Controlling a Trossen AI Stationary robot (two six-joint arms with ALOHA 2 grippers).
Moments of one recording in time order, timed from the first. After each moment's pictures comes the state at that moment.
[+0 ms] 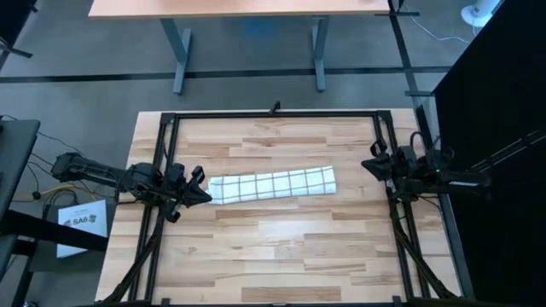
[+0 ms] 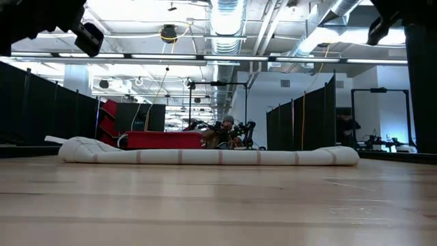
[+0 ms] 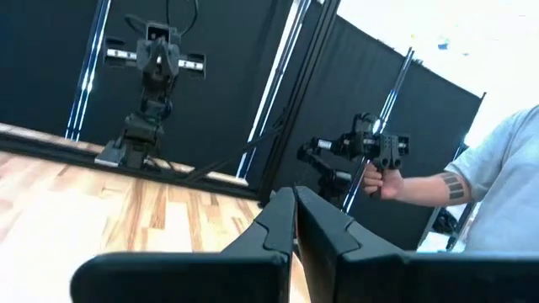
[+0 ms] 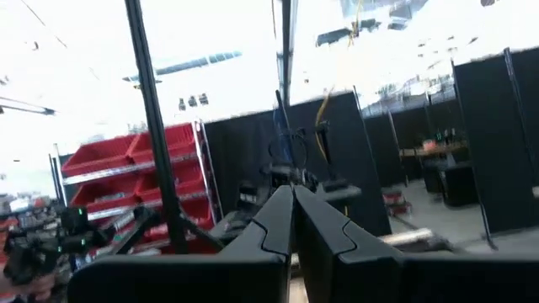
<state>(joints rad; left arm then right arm) -0.19 0.37 0.10 0.49 0.10 -0.36 -0.06 0.04 0.16 0.28 -0.05 0.21</state>
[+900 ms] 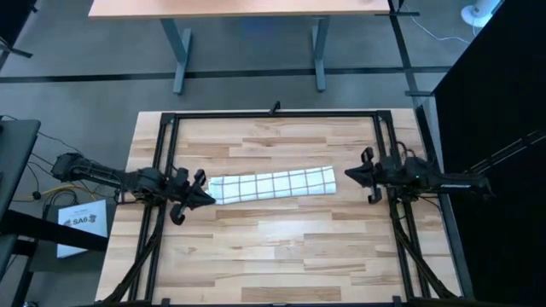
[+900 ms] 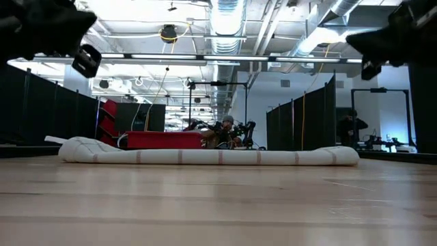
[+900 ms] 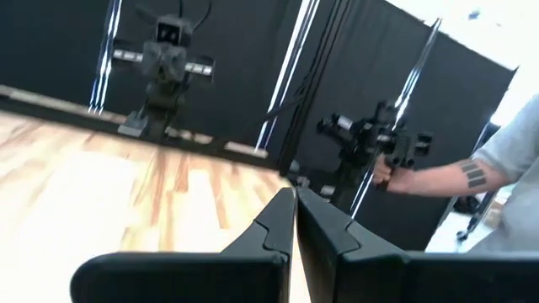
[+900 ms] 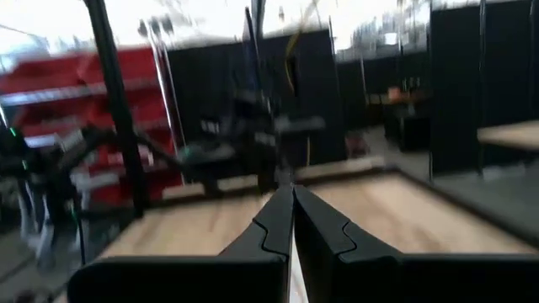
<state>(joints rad) -0.19 0.37 0.01 0.45 0.06 -0.34 -0.06 0.04 0.01 0.16 0.00 0.13</state>
